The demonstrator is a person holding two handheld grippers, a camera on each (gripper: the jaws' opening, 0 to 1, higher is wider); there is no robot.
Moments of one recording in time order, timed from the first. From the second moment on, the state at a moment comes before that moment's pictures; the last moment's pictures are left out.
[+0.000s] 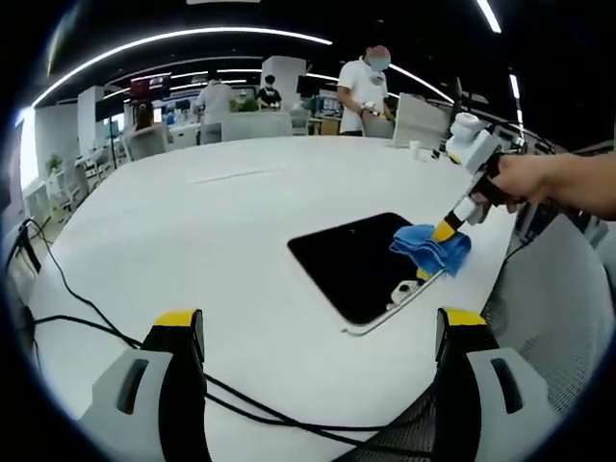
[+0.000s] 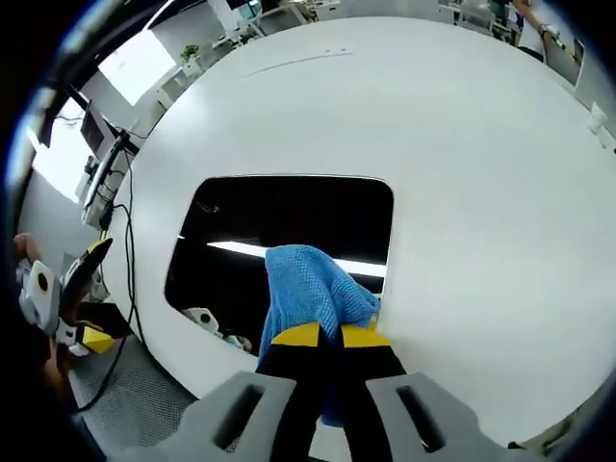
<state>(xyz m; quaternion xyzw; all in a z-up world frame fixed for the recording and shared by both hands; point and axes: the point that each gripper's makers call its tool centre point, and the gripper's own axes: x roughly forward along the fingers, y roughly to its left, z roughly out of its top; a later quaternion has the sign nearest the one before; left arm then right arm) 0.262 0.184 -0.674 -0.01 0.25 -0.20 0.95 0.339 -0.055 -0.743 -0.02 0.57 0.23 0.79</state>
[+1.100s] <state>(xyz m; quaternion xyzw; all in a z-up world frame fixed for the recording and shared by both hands) 0.263 0.182 -0.680 0.00 0.26 -0.20 0.94 0.424 -0.050 -0.740 -0.06 0.56 0.21 0.80</state>
